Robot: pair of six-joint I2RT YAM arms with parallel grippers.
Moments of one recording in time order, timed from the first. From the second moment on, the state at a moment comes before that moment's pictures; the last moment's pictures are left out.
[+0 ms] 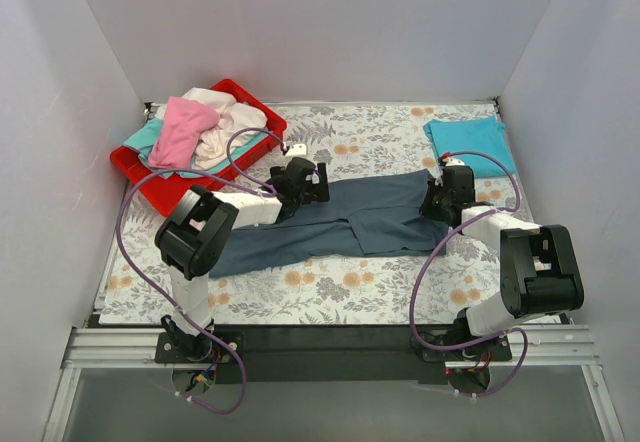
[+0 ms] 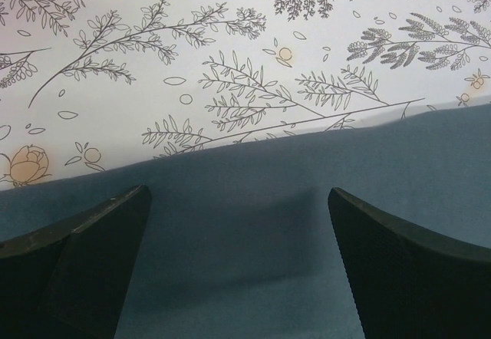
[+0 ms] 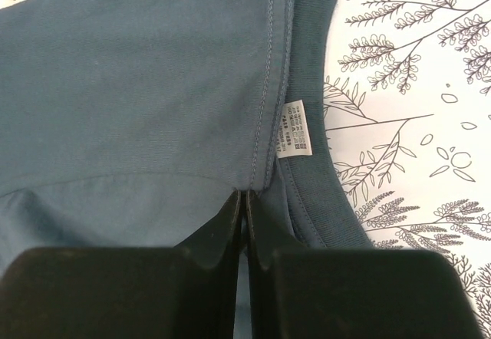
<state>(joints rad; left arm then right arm) -0.62 1.93 1.06 0.19 -0.33 -0.50 0.13 1.50 0.67 0.03 -0.07 0.29</state>
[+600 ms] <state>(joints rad) -0.62 1.91 1.04 0.19 -0.37 -0.49 0.13 1.38 0.66 0.01 0.08 0.28</state>
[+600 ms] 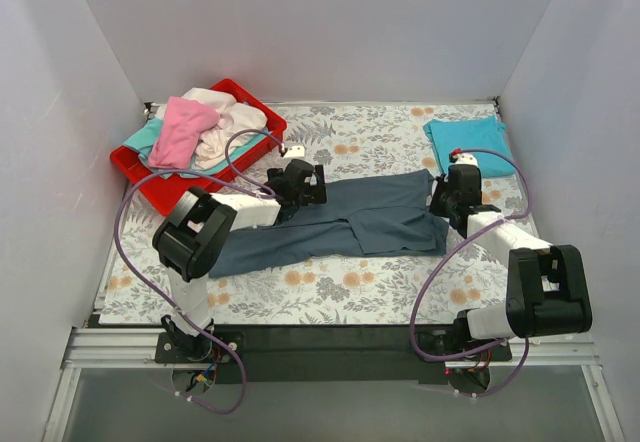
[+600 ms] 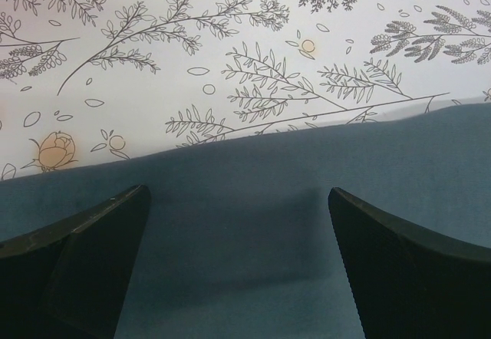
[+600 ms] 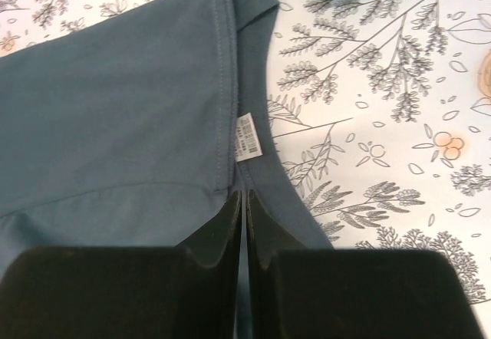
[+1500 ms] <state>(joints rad) -0.69 1.71 0.72 0.36 -0.41 -0.59 0.30 1.70 0.85 0.04 -0.03 0.29</state>
